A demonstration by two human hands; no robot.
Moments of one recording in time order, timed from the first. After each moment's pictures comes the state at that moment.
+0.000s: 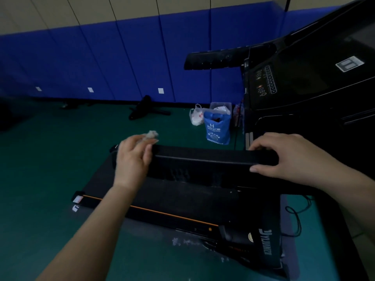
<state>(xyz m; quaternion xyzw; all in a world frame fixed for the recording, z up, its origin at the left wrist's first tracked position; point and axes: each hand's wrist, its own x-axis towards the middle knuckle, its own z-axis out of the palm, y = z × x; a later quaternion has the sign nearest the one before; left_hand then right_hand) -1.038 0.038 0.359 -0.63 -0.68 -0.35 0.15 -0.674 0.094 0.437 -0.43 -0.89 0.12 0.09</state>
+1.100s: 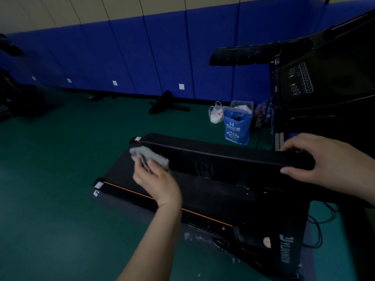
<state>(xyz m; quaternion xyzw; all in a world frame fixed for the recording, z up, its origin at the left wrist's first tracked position) -0.977 0.009 0.339 -0.13 -0.70 -0.70 -0.02 -0.678 0.090 0.438 -0.44 -0.89 0.13 0.07</state>
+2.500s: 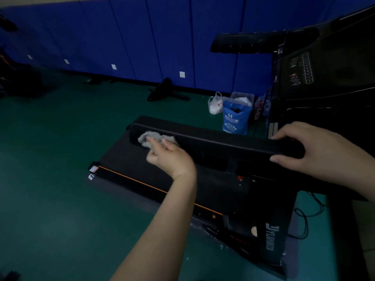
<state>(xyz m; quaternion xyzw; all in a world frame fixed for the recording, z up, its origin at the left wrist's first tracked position) -0.937 0.050 0.333 -0.02 -0.67 -0.73 -0.14 -0.675 0.095 0.434 -0.42 -0.89 0.15 0.09</state>
